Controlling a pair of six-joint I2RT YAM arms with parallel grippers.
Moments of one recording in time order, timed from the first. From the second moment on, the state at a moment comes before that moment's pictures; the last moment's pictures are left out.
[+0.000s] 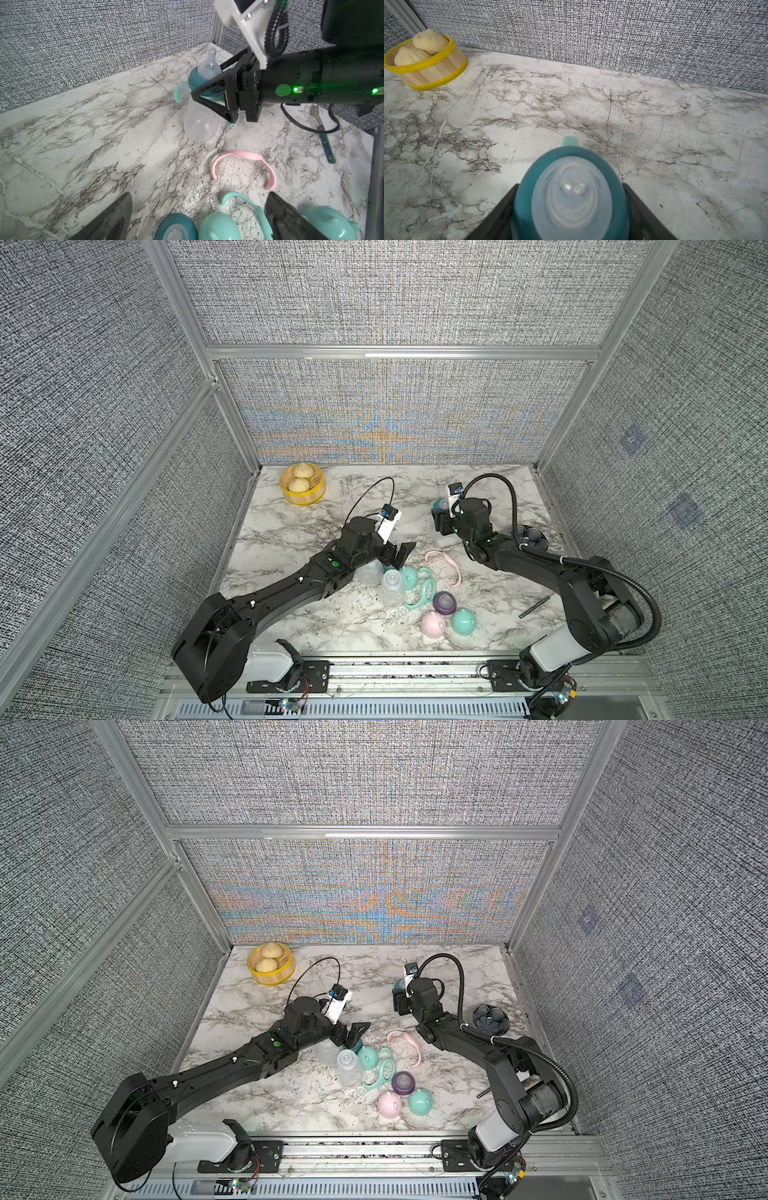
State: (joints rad) left arm -0.75 1.33 0.77 0.14 0.14 -0.08; right arm 0.46 1.58 0.84 0.29 0.15 0.11
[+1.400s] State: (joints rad) left arm -0.75 1.31 0.77 0.13 0.20 -0.06; right arm 0.48 1.20 1.06 -0.48 0.09 0.23
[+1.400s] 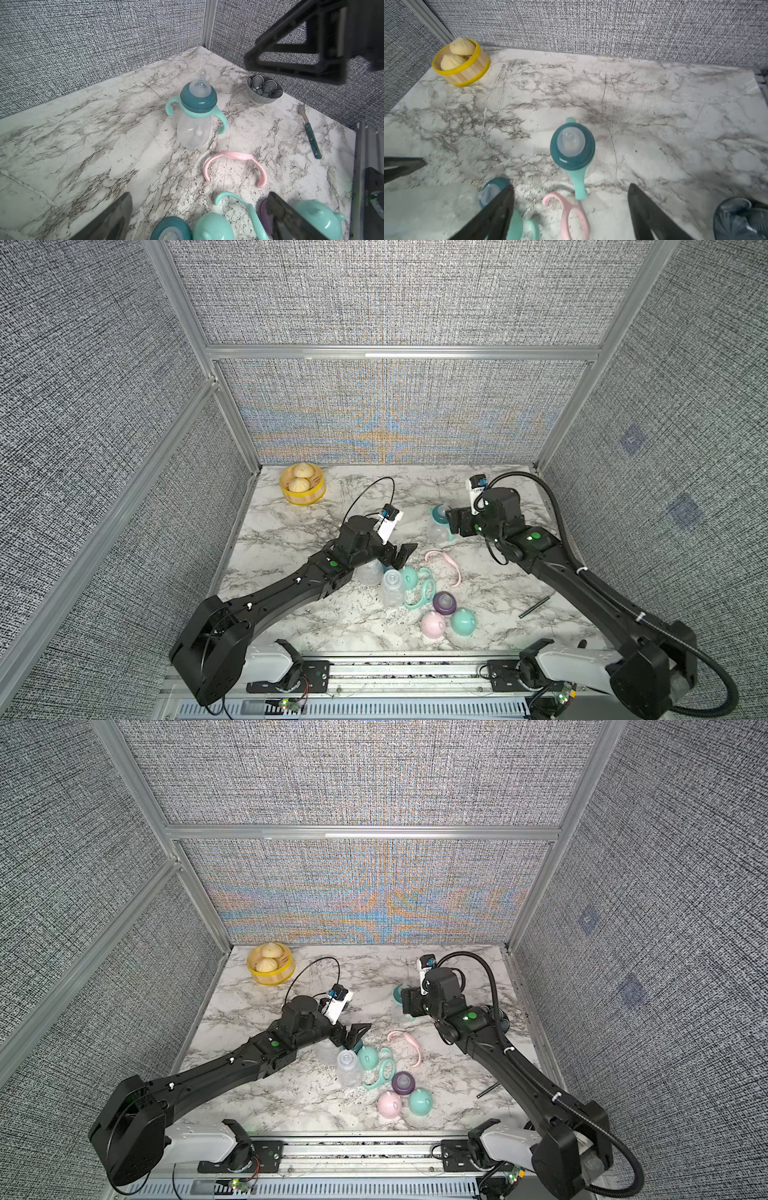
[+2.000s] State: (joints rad) left arm -0.73 1.29 0.78 0.13 0.24 -0.08; right arm 0.79 1.05 0.94 -1.14 0.08 0.54
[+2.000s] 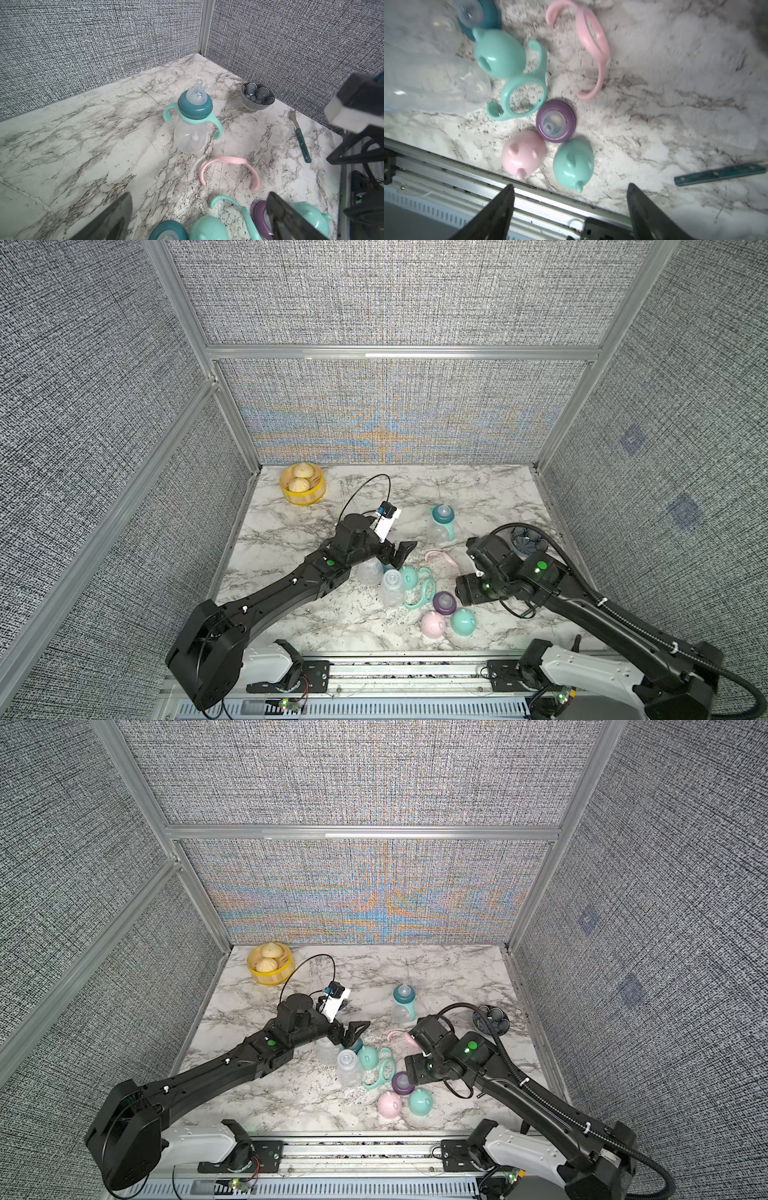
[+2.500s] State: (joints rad) left arm -0.73 1.26 0.78 0.11 0.24 -0.08; right arm 0.91 1.07 0.68 -1.00 0.04 0.66
